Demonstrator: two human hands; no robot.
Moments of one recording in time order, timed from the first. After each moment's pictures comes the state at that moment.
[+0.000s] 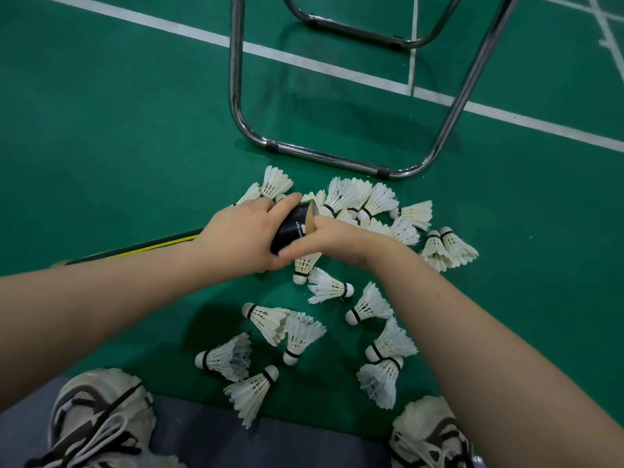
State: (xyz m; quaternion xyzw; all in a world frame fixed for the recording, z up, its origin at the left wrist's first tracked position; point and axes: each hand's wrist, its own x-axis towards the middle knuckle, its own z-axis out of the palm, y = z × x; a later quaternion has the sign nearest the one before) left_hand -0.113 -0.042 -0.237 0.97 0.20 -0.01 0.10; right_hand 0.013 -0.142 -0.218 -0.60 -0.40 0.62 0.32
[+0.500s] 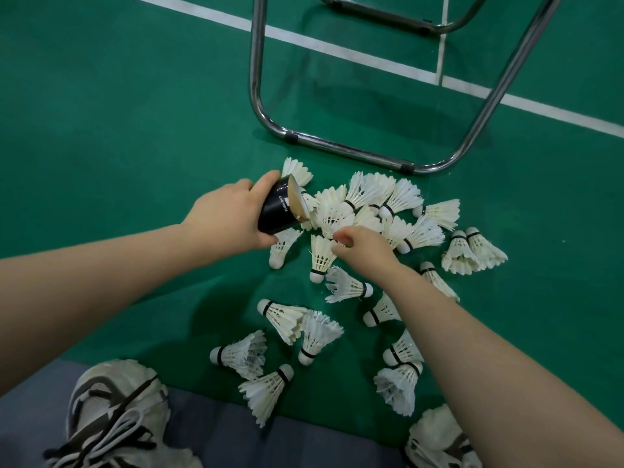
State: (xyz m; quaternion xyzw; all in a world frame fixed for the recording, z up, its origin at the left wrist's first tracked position) left_hand -0.128 0.000 -0.250 0.95 0.29 -0.04 0.11; right_hand 0.034 -0.154 -0.309 -0.86 -0.35 0.35 0.15
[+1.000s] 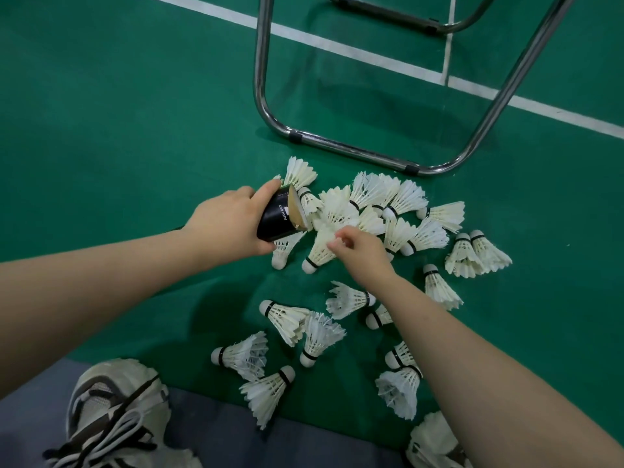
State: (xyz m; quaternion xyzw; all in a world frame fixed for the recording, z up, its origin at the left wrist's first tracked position) left_hand -0.134 0.002 -0.261 0.95 0.30 -0.07 0.11; right_hand 0.019 -0.155 -0.311 -0.84 -0.32 0.34 0.27
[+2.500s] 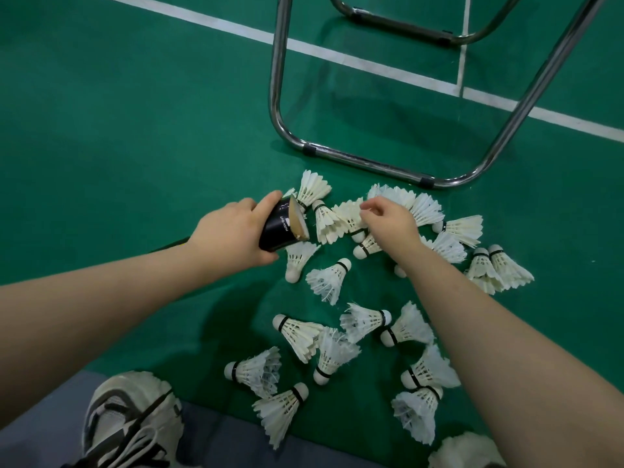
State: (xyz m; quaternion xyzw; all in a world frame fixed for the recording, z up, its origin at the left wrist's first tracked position) left_hand -0.142 0.016 -0.266 0.94 0.31 -0.06 0.09; right_hand 0.061 -0.114 -0.288 -0.87 -0.25 0.31 0.28
